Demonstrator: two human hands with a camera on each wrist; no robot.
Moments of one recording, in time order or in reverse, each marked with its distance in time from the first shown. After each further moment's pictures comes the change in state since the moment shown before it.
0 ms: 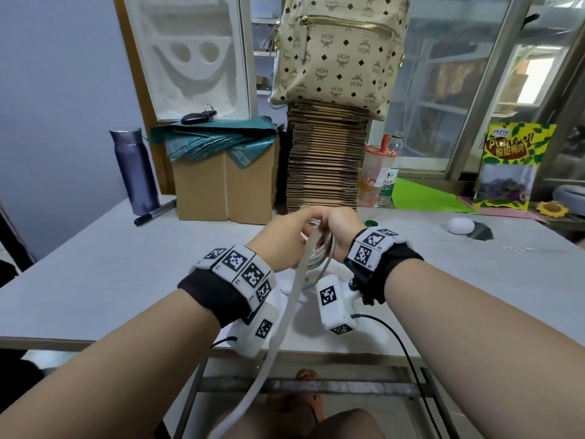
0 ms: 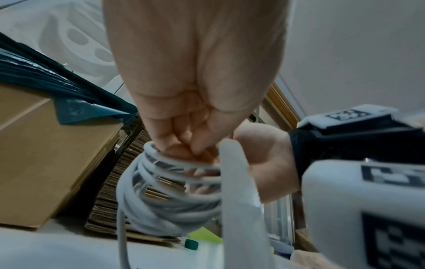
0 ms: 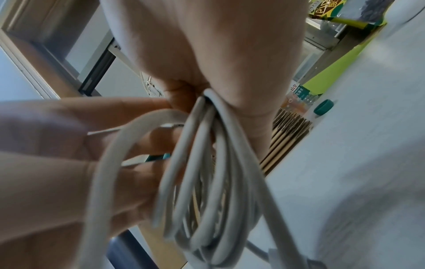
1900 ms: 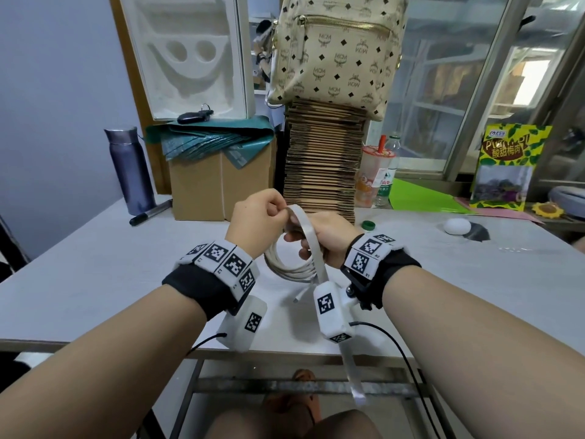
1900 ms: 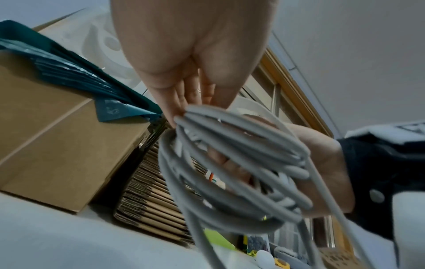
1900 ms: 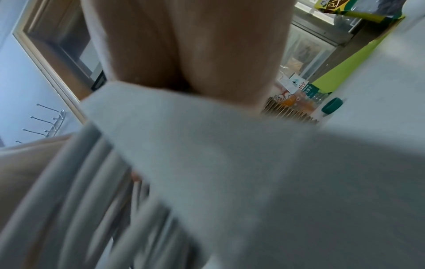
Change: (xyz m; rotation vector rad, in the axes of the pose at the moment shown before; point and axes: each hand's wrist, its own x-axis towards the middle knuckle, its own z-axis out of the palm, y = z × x) left_hand 0.010 -0.021 -0.012 -0.069 0.463 -0.166; right_hand -0.002 0.007 0.001 -0.312 -0.204 -0.062
